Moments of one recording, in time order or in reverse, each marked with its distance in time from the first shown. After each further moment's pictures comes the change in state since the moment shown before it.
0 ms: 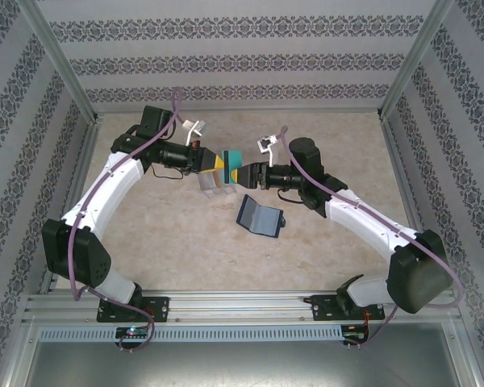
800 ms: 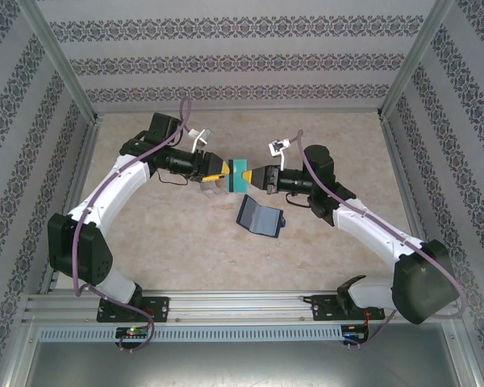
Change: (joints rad) left arm -0.024 0.018 -0.079 0.045 -0.027 -0.048; right arm -0.056 -0.089 -0.130 0.132 -0.075 0.067
